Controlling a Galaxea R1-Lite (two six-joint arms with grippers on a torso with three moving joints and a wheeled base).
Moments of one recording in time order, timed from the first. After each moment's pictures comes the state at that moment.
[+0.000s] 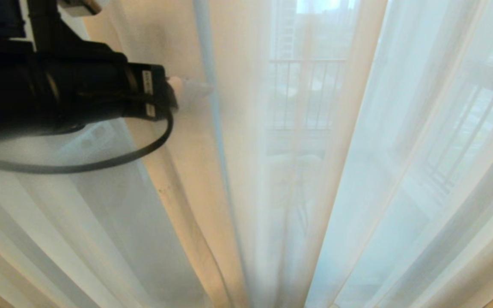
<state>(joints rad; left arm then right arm) -0.65 1.39 -1.27 0.04 0.23 -0.05 0.00 0.00 0.00 0.01 0.04 -0.12</state>
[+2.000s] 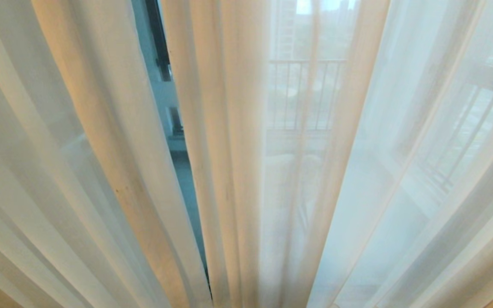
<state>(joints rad) 0.00 0.54 -0.52 0.18 0.10 -0.05 0.00 0.00 0.00 0.01 0.04 -0.12</state>
